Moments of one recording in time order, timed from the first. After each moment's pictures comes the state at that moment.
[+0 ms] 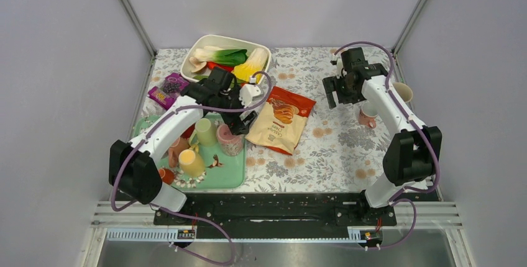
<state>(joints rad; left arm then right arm) -0.45 1.47 1.28 -0.86 0.45 0.50 0.20 1.63 1.46 -0.92 0.04 -0.05</state>
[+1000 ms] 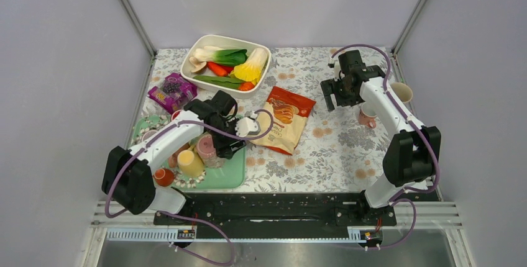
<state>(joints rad) -0.54 1.41 1.07 -0.98 0.32 0.69 0.22 1.63 1.43 -0.91 0.04 -0.06</state>
